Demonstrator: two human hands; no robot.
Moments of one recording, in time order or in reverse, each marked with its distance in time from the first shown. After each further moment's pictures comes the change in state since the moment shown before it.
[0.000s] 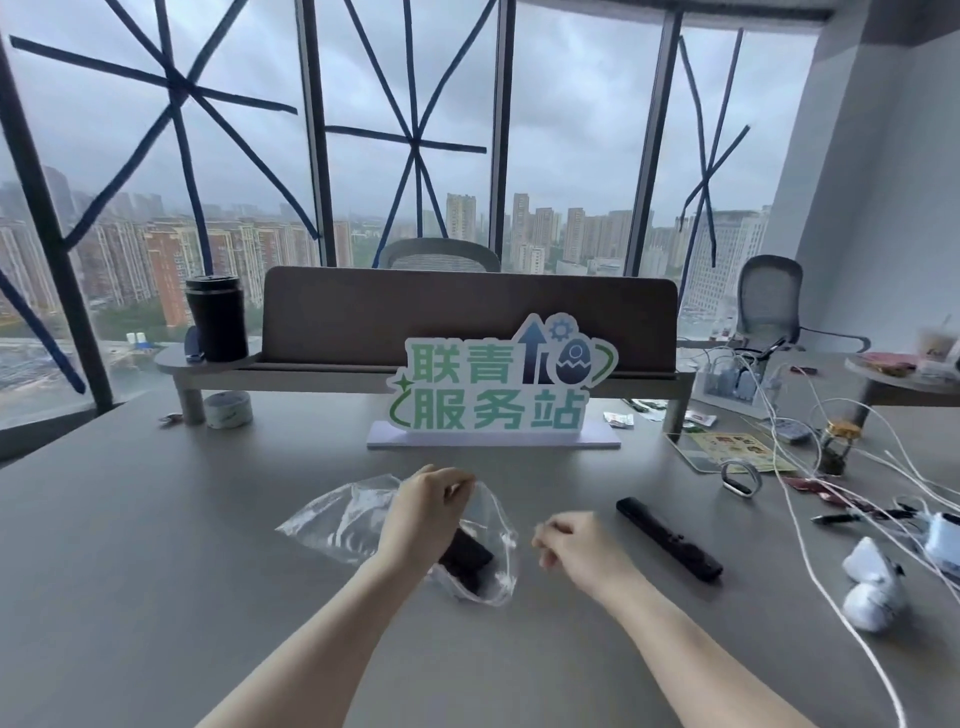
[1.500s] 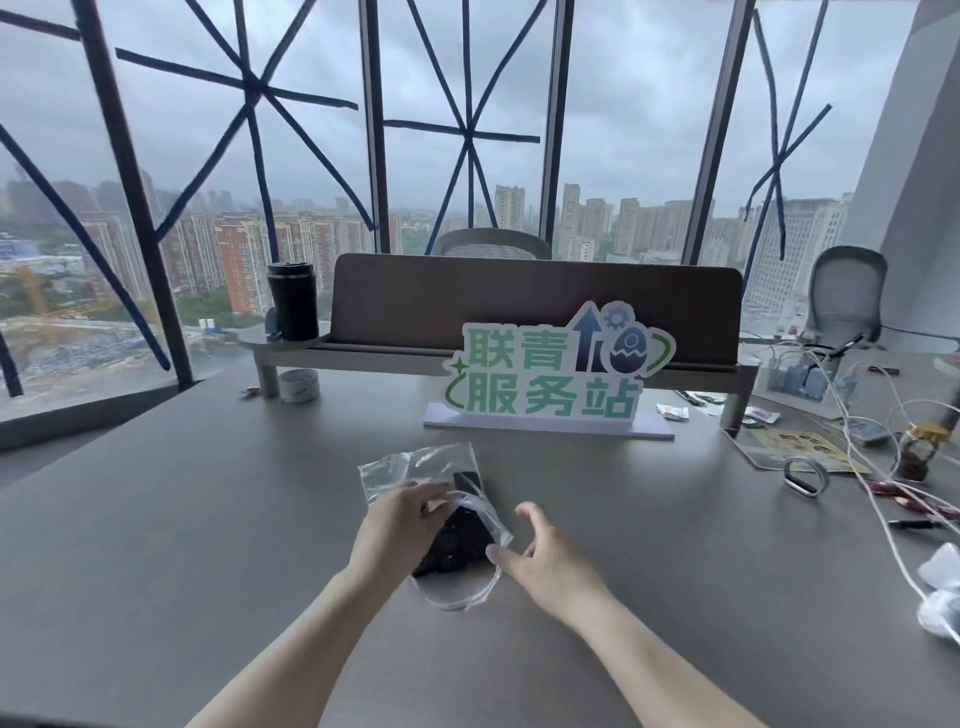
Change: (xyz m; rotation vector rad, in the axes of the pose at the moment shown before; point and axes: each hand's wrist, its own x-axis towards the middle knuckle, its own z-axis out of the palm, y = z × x) left_hand -0.058 -0.045 -0.063 0.070 -0.045 -0.156; right_hand -0.036 -0.027 0.078 -0.191 -0.188 -0.104
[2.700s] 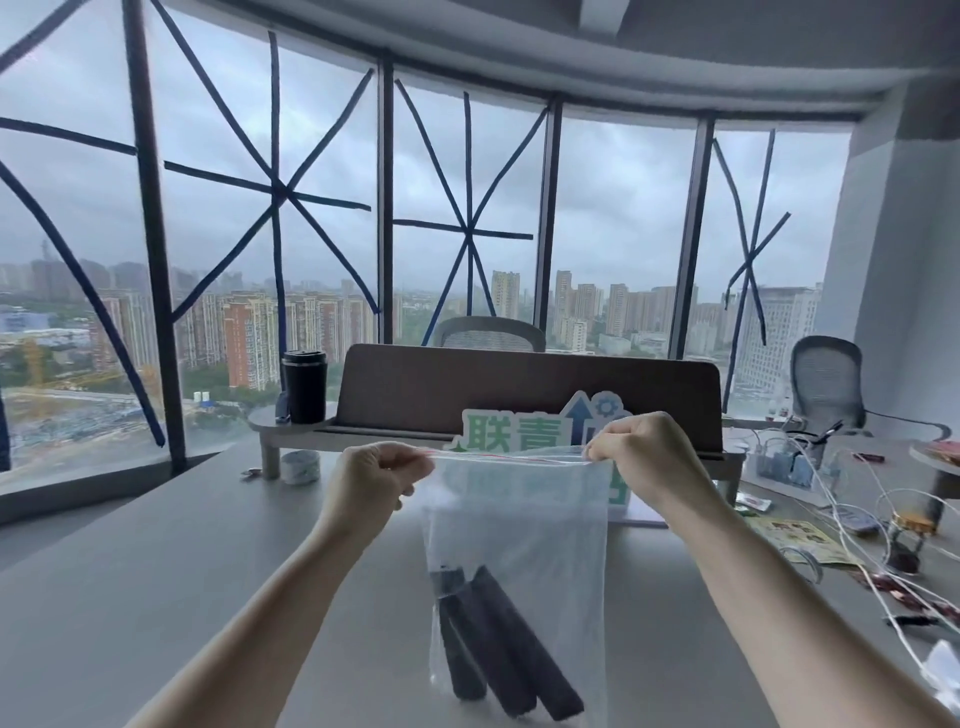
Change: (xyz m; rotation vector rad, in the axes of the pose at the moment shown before) left_hand 0.032 0.090 -0.112 -0.515 0.239 -0.031; right_hand -0.036 -0.105 -0.183 0.166 0.486 -0.189
